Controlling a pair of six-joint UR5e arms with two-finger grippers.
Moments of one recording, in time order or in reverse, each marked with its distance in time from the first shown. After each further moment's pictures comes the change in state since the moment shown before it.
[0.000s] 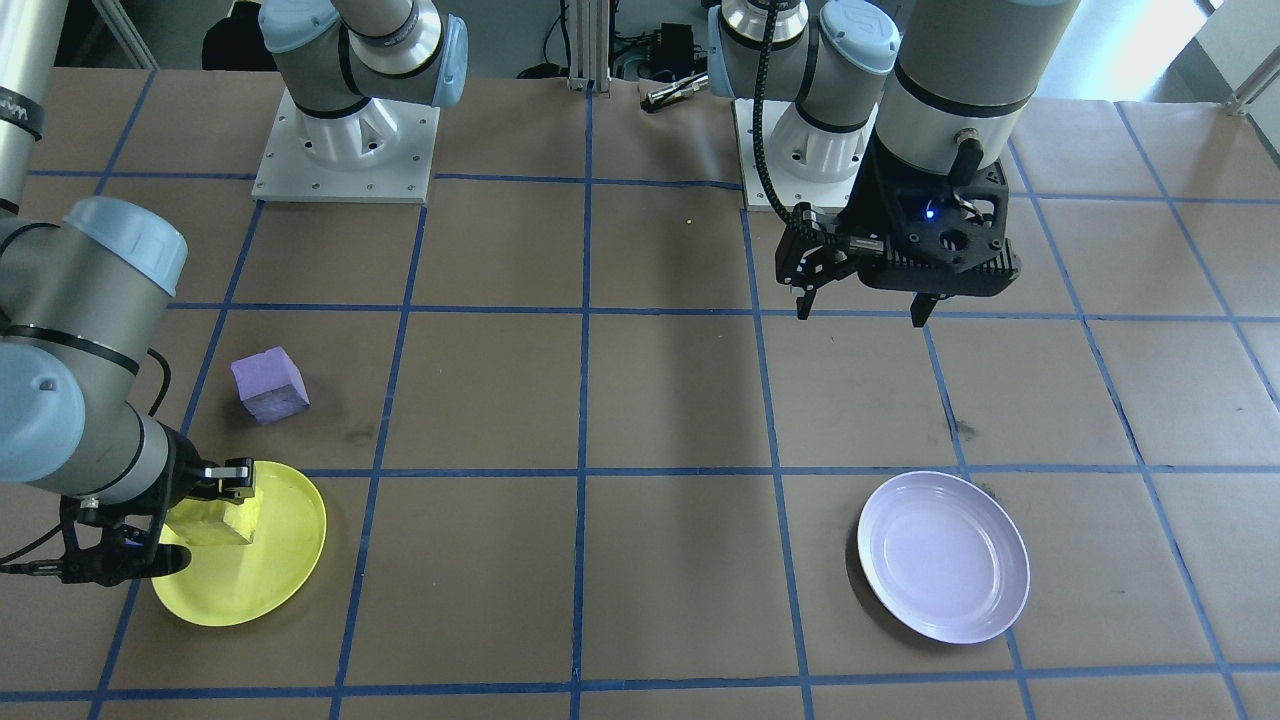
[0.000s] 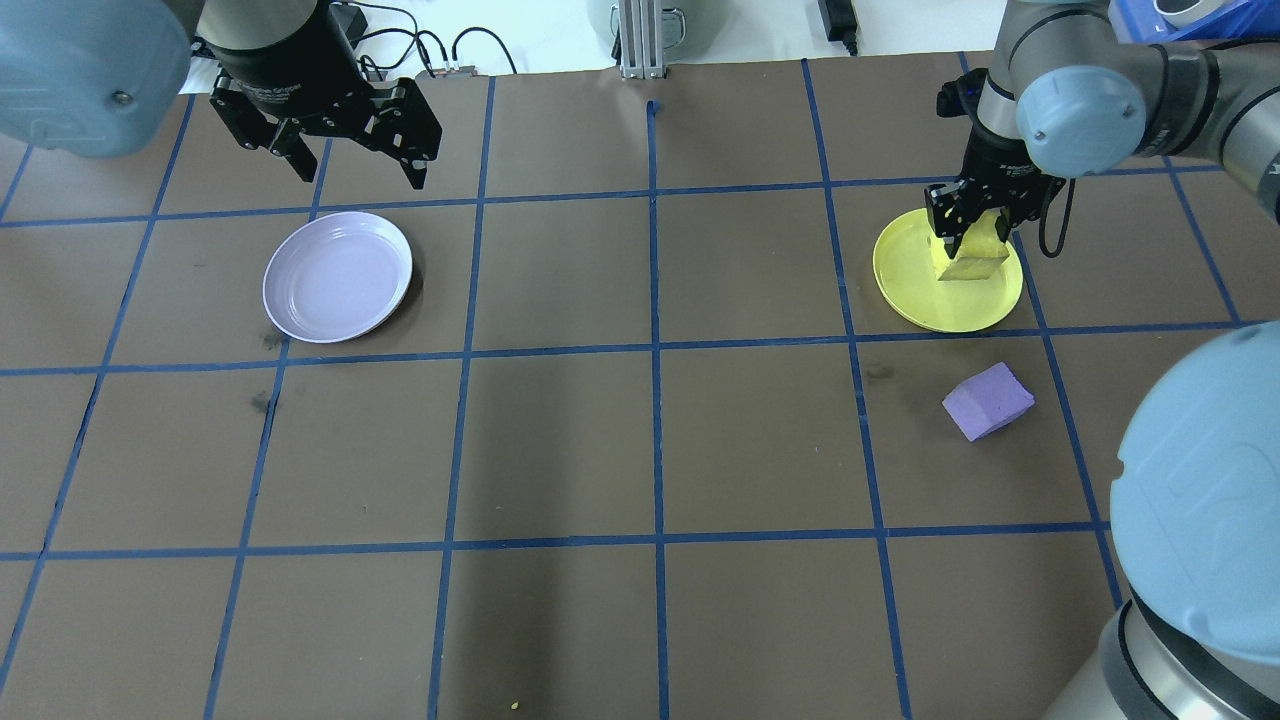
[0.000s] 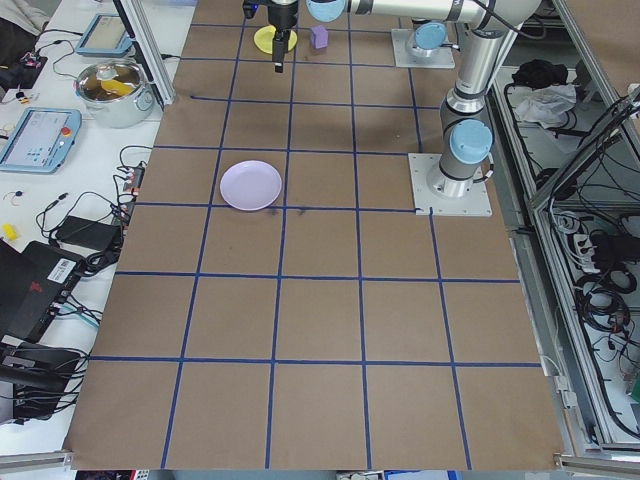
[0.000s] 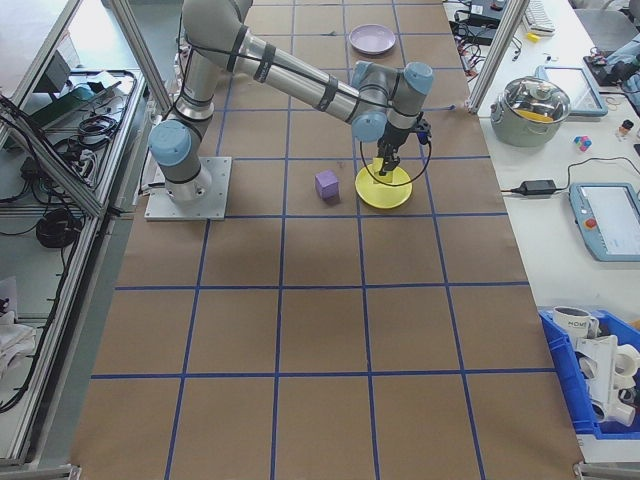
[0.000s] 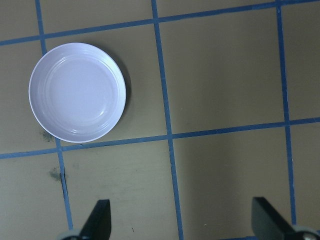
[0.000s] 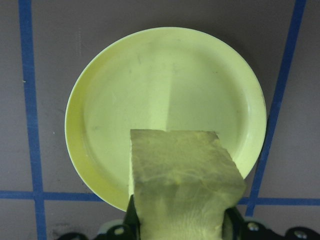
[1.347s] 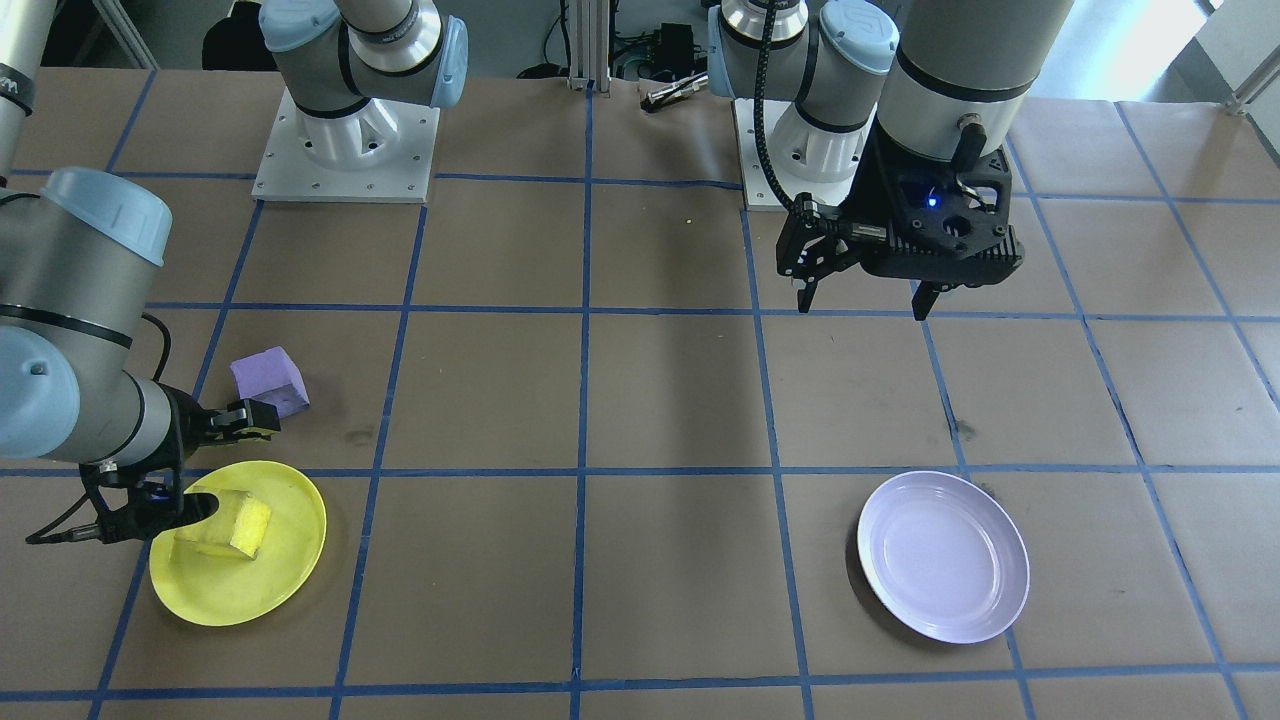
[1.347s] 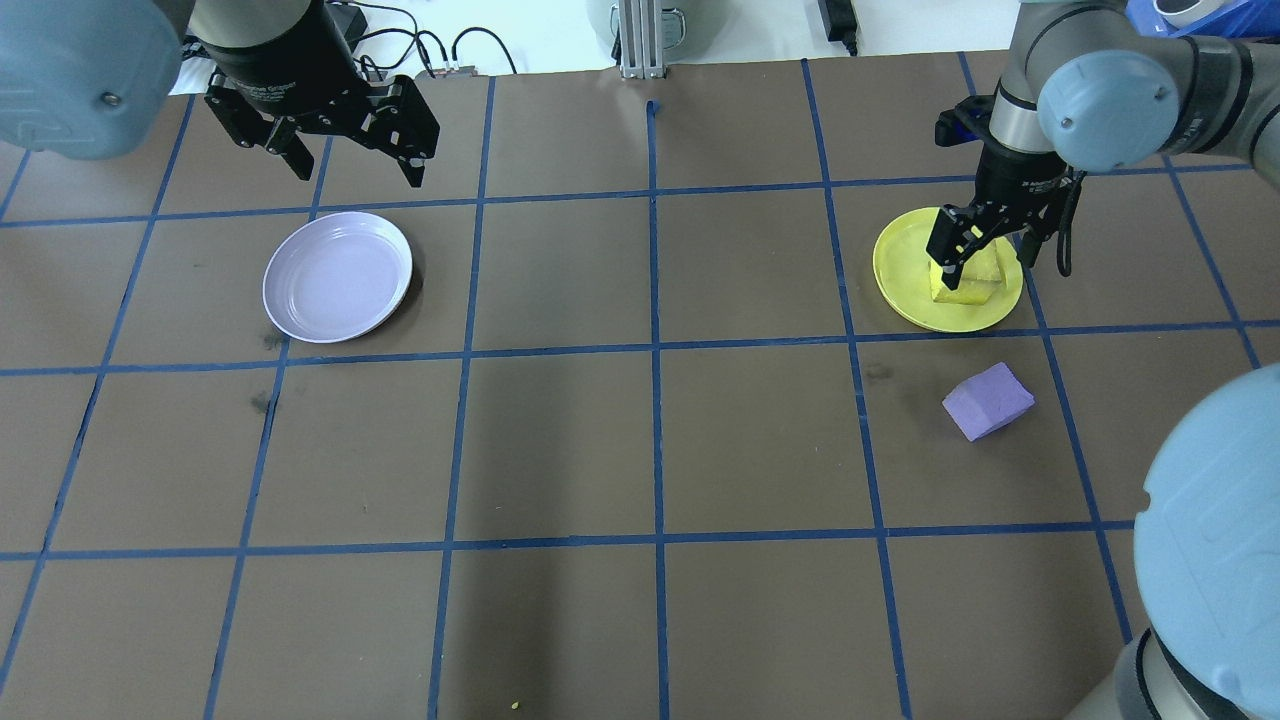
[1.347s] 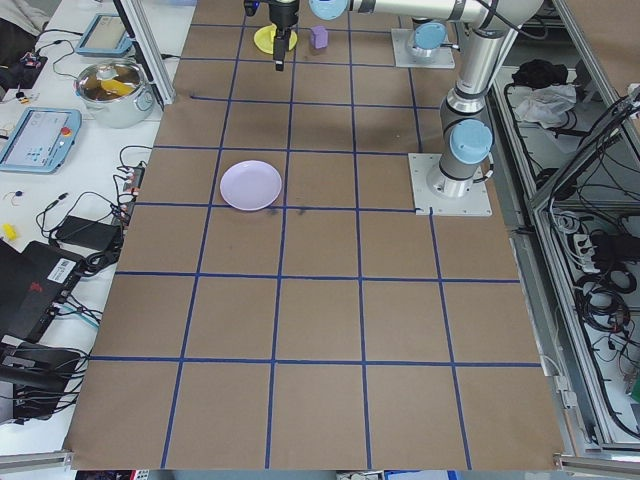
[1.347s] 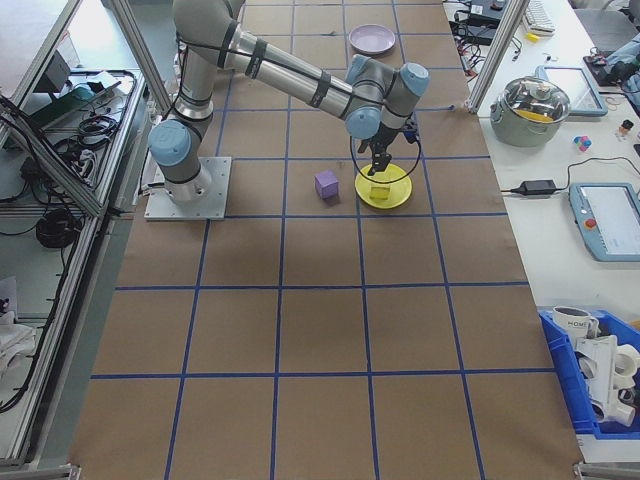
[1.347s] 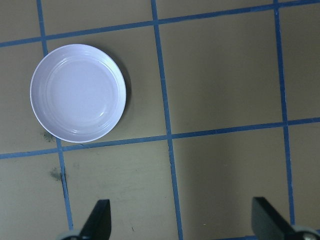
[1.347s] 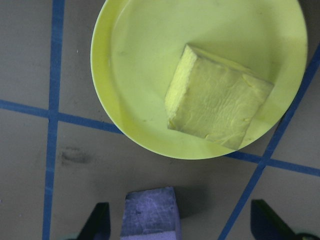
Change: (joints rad) left arm 0.000 0.010 -0.001 -0.001 -0.002 0.000; right arm -0.011 -0.056 0.036 0.164 0.004 -0.189
